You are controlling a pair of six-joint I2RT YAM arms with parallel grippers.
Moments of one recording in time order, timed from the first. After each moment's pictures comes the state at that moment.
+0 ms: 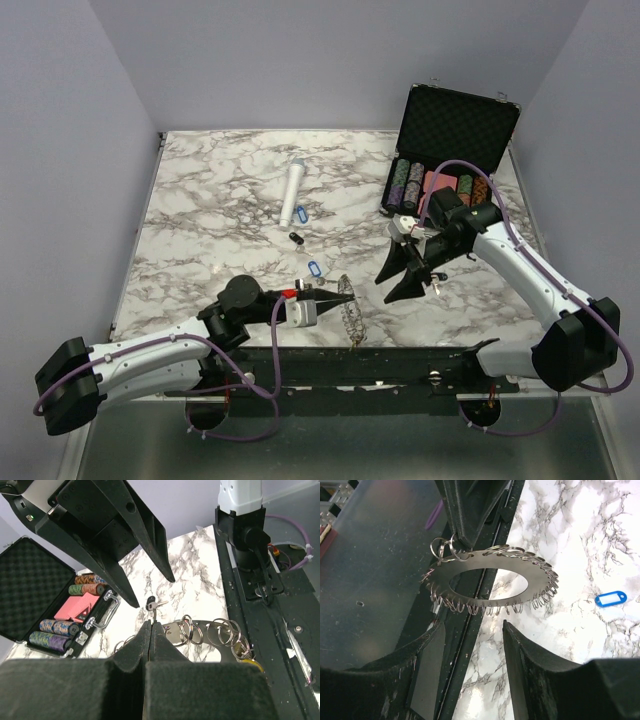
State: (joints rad) left arm -1.04 0.83 0.36 0.58 0.48 0.36; right arm 0.39 1.33 1.11 -1.25 -1.27 -1.28
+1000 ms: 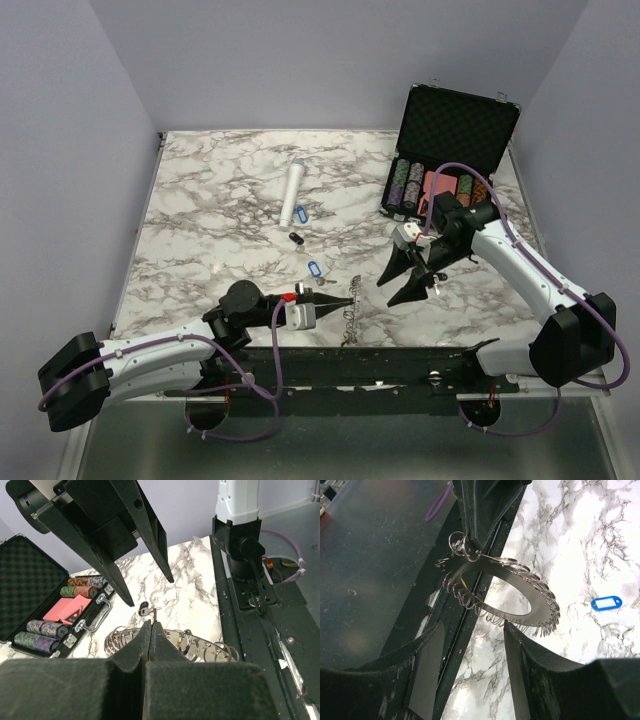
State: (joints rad) left arm -1.04 0.89 0.28 0.78 0.48 0.27; right arm 0.38 1.34 1.10 -1.33 -1.27 -1.45
